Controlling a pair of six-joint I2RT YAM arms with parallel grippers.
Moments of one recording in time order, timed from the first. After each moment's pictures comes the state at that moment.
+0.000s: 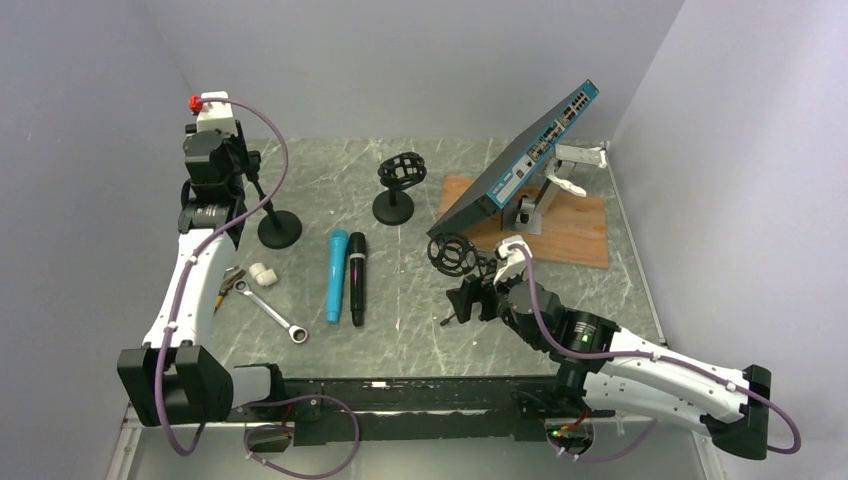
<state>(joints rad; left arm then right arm) 0.05 1.25 1.17 0.00 -0.31 0.11 1.11 0.68 0.58 -0.26 0.49 0.46</state>
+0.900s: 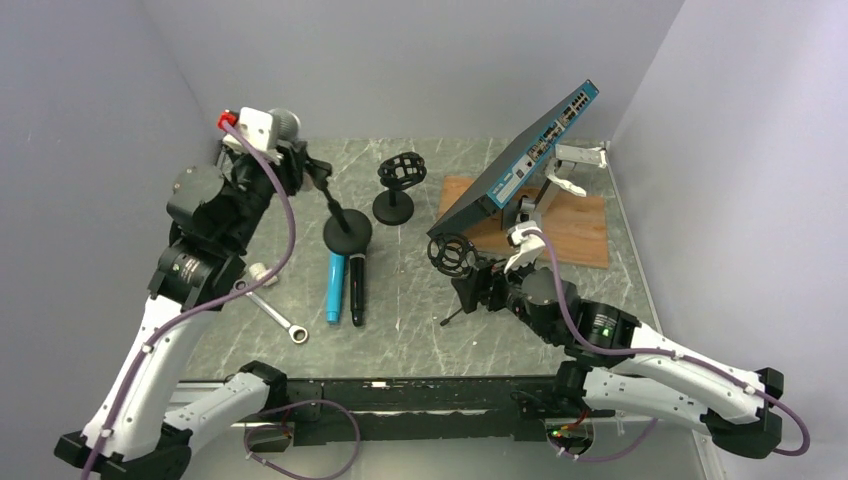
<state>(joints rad) -0.34 0.94 1.32 -0.26 -0.13 0.12 1.12 0.69 0.74 -0.40 0.52 0.47</state>
